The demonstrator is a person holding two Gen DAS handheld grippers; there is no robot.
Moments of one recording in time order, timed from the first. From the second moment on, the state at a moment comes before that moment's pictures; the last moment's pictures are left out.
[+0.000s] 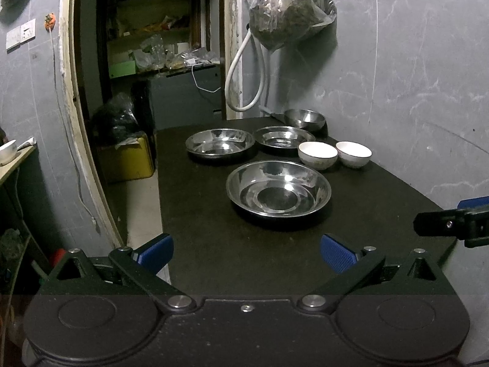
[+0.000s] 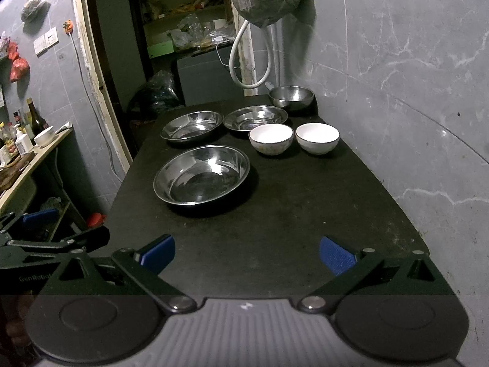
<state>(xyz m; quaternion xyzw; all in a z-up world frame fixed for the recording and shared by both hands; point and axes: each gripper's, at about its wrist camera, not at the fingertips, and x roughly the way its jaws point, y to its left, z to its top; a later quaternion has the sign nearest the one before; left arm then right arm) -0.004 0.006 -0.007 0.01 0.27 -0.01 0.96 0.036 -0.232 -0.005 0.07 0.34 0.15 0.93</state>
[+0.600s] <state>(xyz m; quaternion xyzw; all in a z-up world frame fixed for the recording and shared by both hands) 0.054 0.031 0.013 -0.08 0.32 0.01 0.95 0.072 -0.228 0.005 0.06 0.34 0.16 0.92</state>
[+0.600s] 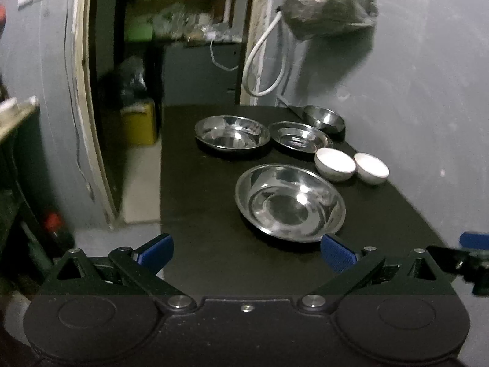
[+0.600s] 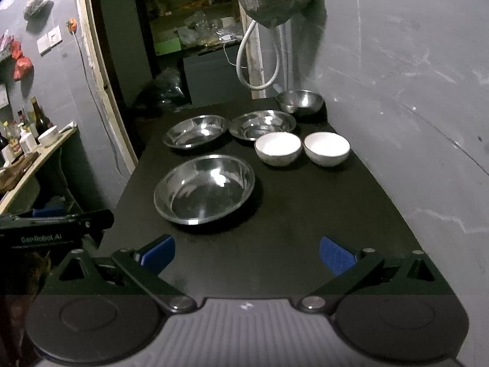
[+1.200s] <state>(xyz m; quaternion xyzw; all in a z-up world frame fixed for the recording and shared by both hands) 0.223 0.065 0.035 -0.10 0.35 0.08 0.93 0.251 -0.201 0.019 0.08 0.31 0.26 0.91</state>
